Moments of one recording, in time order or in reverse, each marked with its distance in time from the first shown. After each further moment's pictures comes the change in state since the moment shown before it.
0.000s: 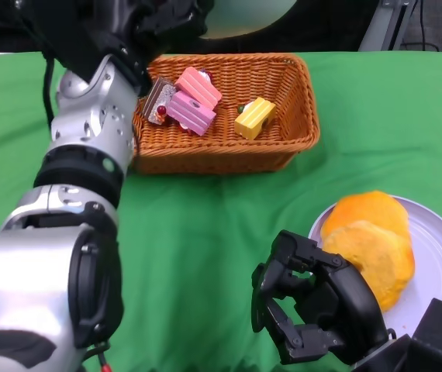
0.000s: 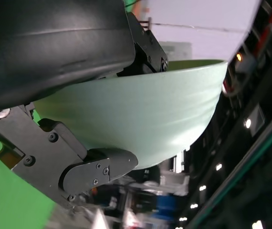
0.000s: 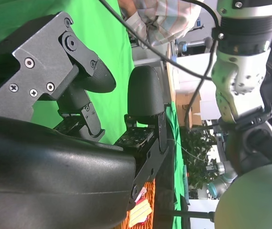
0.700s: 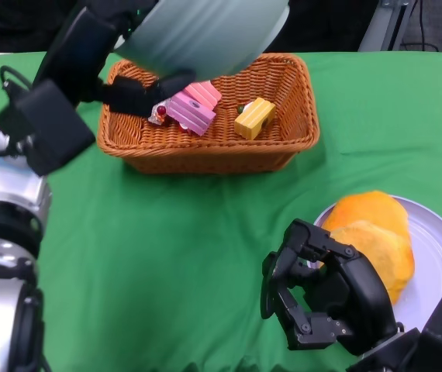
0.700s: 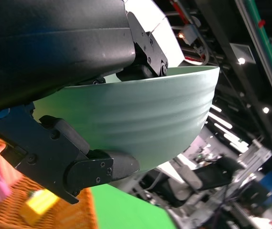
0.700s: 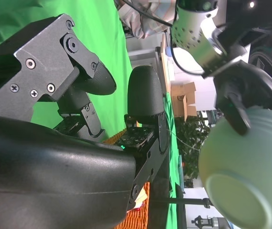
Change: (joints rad) left arm 0.206 0.228 -0.247 -0.007 0.457 -0.746 0.233; right arm -0.021 0.000 -0.036 0.003 0.019 -0.002 -0.005
